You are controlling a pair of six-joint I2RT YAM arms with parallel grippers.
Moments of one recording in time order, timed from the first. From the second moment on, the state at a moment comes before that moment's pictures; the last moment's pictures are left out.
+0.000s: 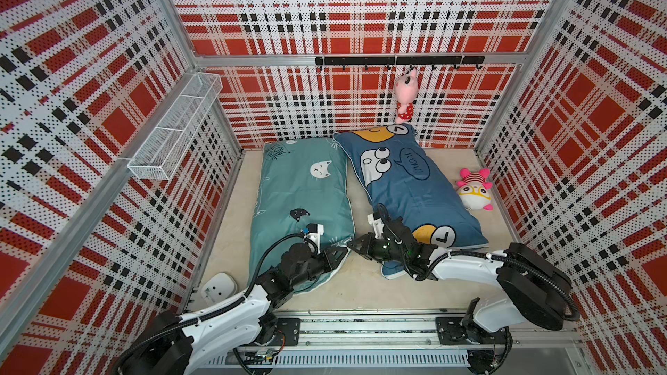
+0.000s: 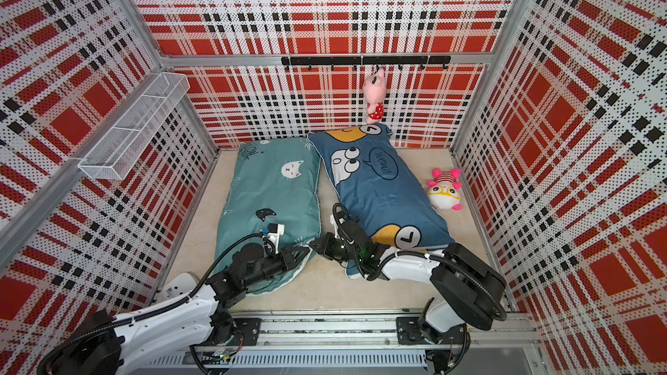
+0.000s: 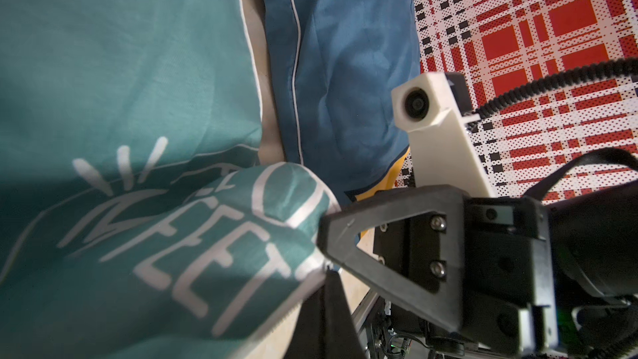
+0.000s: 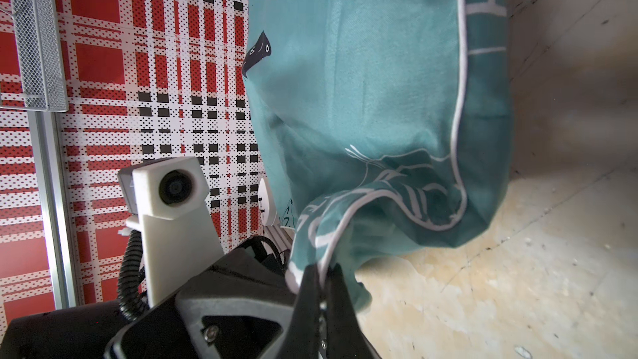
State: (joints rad) left arm -0.76 0.90 0.20 0.37 0.18 -1.08; right arm 0.90 1.48 0.61 0.43 -0.26 1.22
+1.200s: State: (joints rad) left arm -0.77 0.99 0.20 0.52 0.19 -1.13; right arm 0.90 1.48 0.61 0.43 -0.24 1.24
